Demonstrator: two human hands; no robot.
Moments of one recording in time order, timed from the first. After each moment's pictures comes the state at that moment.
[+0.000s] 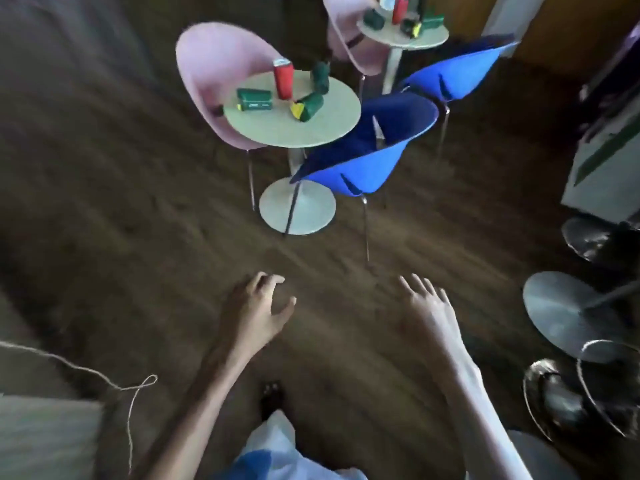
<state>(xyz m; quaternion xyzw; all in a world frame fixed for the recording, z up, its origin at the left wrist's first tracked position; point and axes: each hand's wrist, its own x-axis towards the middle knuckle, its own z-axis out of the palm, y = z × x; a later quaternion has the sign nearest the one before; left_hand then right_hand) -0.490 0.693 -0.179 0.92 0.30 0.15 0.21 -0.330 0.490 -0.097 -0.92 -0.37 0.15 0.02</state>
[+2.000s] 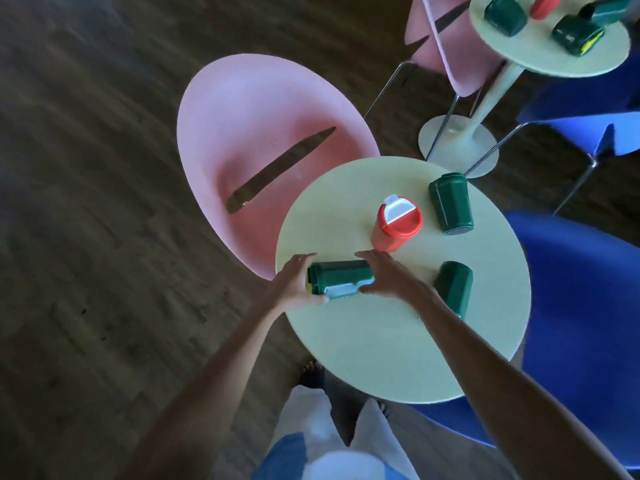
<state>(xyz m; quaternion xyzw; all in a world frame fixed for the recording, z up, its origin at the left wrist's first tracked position) 0.028 1.512 -0.300 0.87 0.27 -0.10 0.40 0.198 1.358 -0.271 -0.83 -0.43 0.34 0.07</state>
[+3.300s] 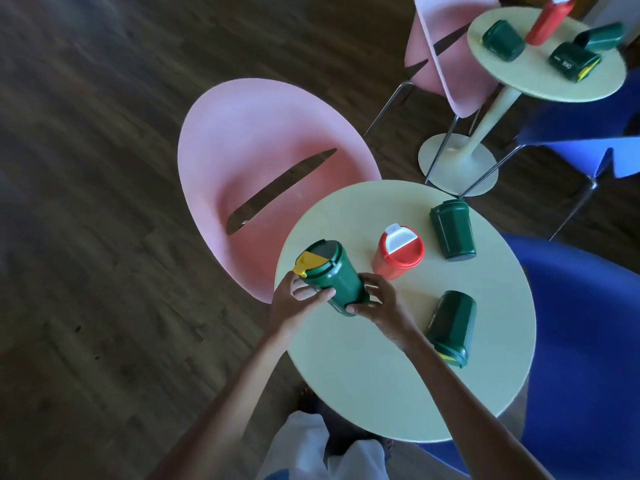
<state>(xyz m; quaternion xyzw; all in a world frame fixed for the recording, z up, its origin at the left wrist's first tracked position) 0.041 1.493 -0.256 0.56 0.41 0.15 0.70 0.177 1.352 -0.280 -0.71 -0.17 0.42 0.54</state>
